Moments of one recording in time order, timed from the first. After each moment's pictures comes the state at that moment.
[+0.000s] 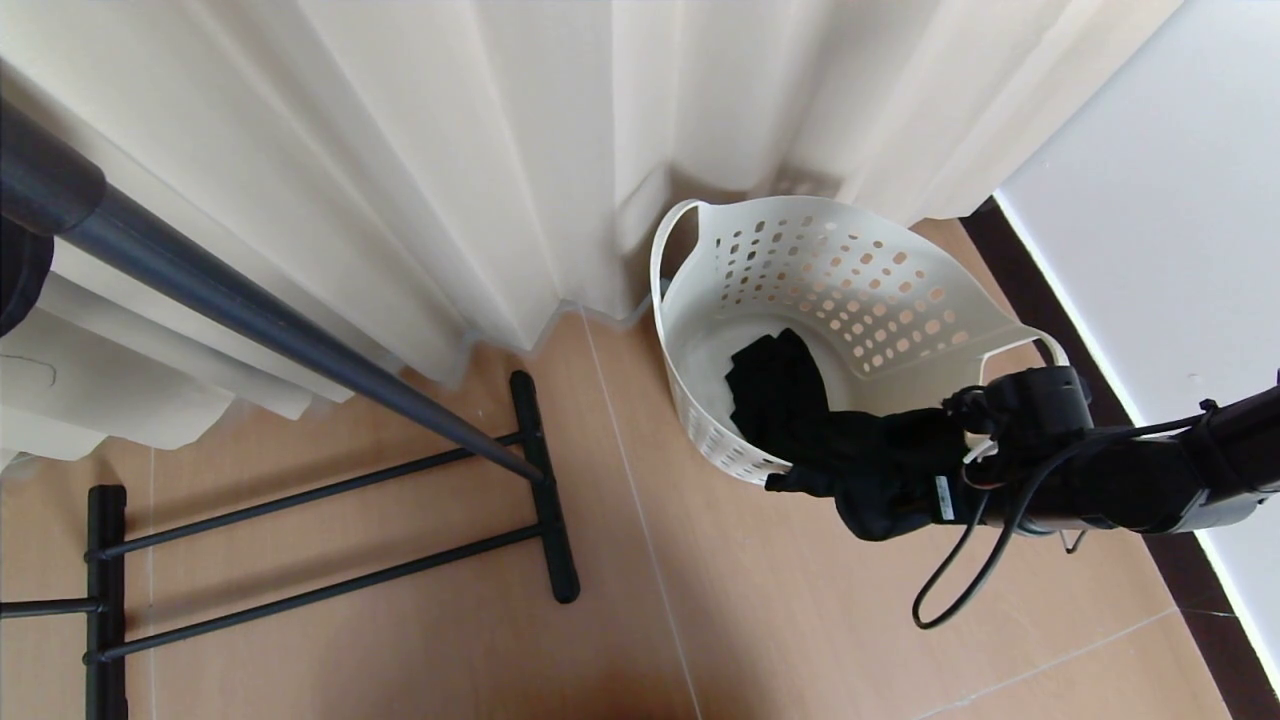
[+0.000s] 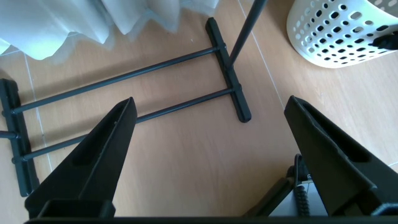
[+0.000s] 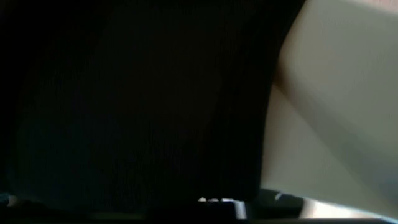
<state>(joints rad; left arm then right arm) 0.00 0.01 -0.03 0.07 -0.06 0.02 0.08 2.00 -0.92 -0.21 -0.09 0.16</state>
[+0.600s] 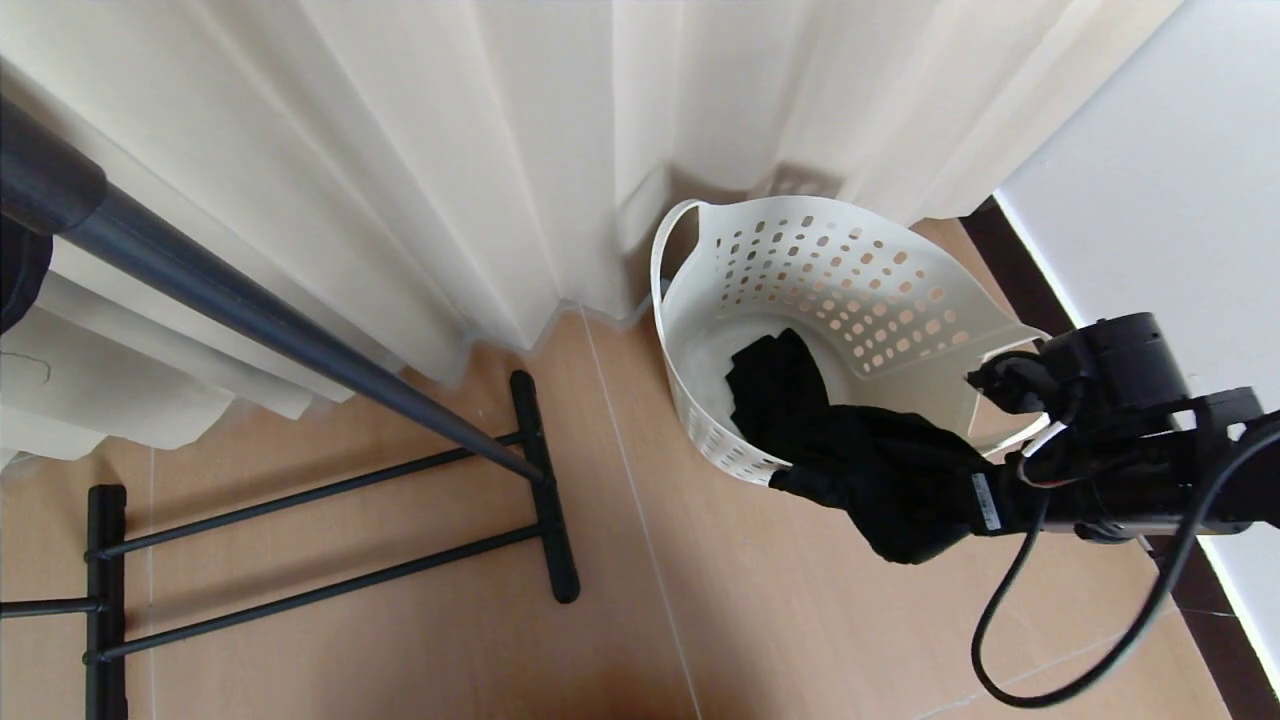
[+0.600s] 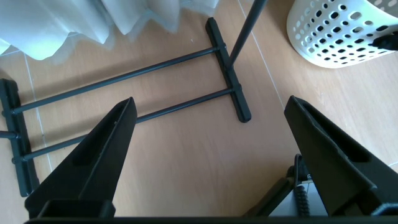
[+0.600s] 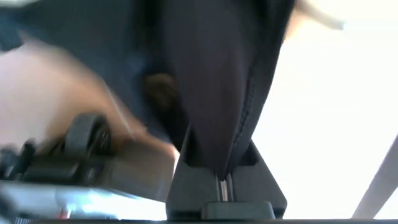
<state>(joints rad) 0.00 0.01 -0.03 0.07 -0.06 0.03 0.25 1.65 -0.90 0.11 -0.15 0.15</state>
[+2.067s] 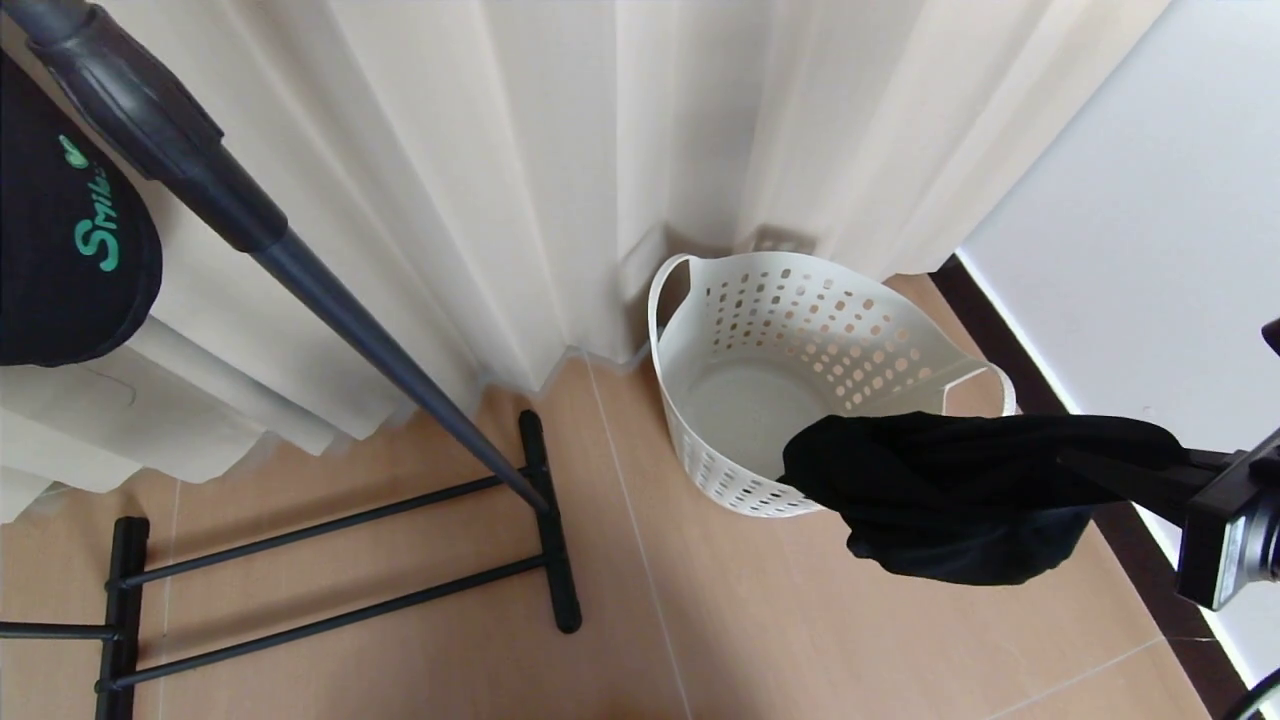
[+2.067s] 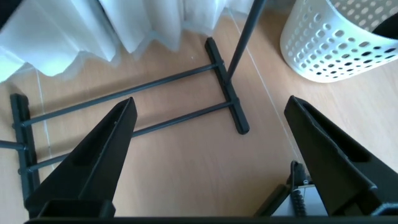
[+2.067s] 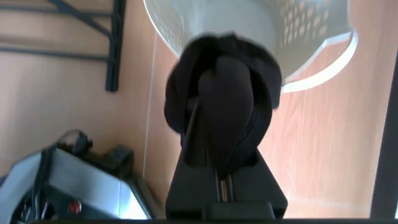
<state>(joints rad) 0.00 0.01 -0.03 0.07 -0.06 0.02 0.45 1.10 -0.66 -0.09 -0.09 -0.06</state>
